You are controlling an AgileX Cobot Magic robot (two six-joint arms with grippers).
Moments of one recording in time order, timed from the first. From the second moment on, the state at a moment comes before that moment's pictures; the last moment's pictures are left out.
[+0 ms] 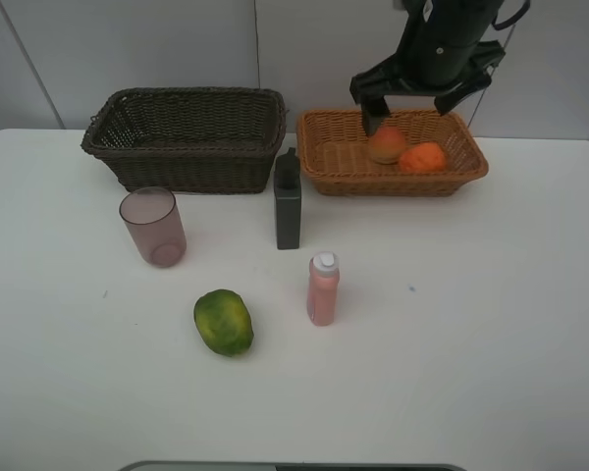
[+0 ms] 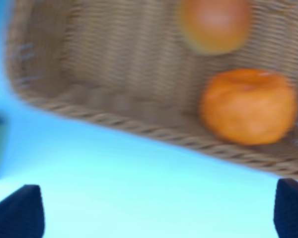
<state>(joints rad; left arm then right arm) -0.05 -0.01 -0.50 0.00 1.07 -0.08 0.50 1.82 -1.52 -0.28 0.99 0.29</state>
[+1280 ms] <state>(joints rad) -0.05 -0.01 -0.50 0.00 1.07 -0.08 0.73 2.21 -1.98 -0.23 1.22 0.48</state>
